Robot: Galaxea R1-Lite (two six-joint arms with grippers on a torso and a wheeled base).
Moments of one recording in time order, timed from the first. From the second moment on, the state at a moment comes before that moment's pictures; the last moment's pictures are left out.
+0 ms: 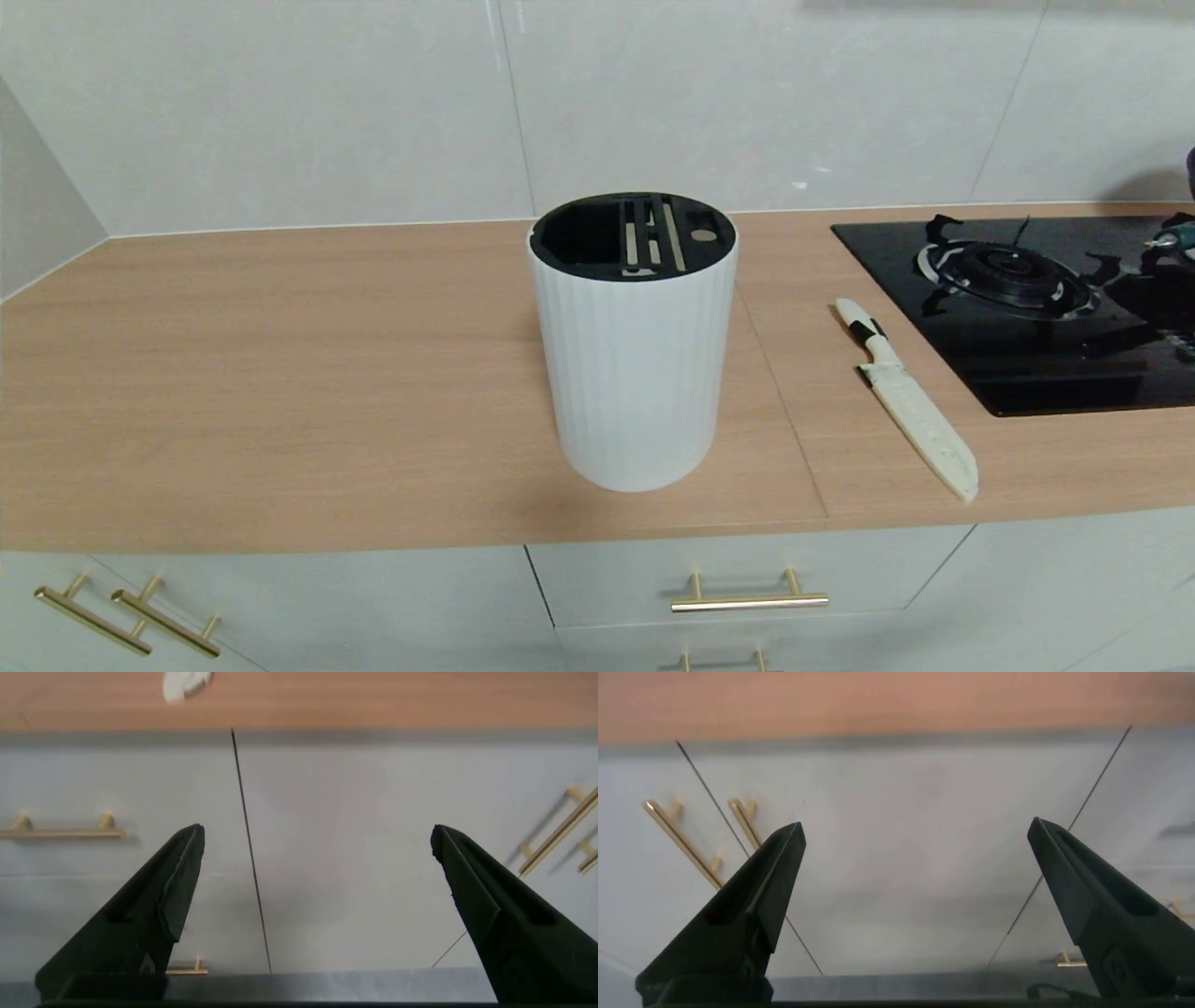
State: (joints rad) left arm 0.00 0.00 0.00 0.00 0.00 0.00; right arm 0.00 0.00 0.00 0.00 -0.02 -0.03
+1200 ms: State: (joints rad) left arm 0.00 0.00 0.00 0.00 0.00 0.00; right arm 0.00 0.00 0.00 0.00 -0.02 -0.03
